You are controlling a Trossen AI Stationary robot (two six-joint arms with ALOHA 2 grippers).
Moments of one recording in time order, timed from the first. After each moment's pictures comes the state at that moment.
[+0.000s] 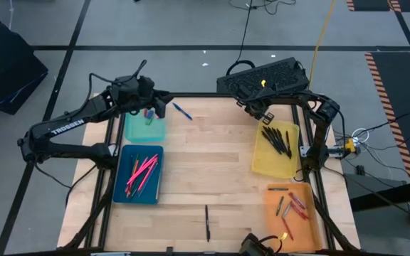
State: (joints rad) left arm 0.52 1.03 1.00 -0.35 0.00 -0.29; right arm -0.69 1.90 1.09 -0.65 0.29 1.53
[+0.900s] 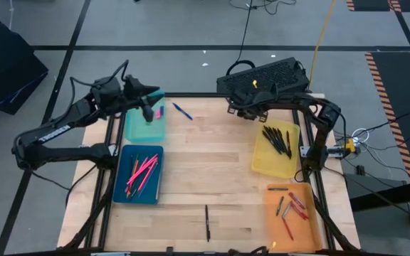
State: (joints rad) left arm 0.52 0.88 1.00 -0.37 -0.01 0.00; right arm -0.57 1.84 1.15 -0.61 0.28 1.23
